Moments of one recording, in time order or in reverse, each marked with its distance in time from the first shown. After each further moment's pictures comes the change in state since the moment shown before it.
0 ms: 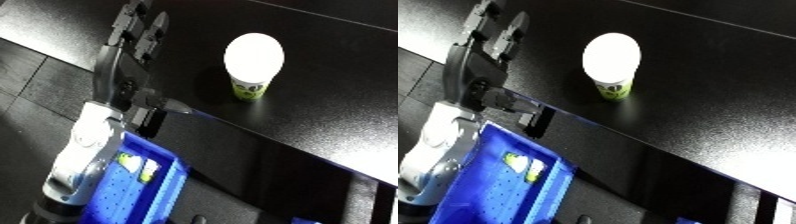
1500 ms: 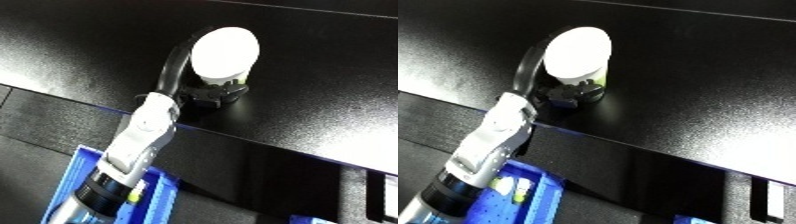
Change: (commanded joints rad) left arm -0.345 -0.101 -0.251 0.317 0.054 0.042 0.053; right arm -0.070 0.013 0.063 -0.031 0.021 0.030 -0.019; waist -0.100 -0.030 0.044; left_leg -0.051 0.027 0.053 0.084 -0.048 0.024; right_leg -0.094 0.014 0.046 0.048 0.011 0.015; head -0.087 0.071
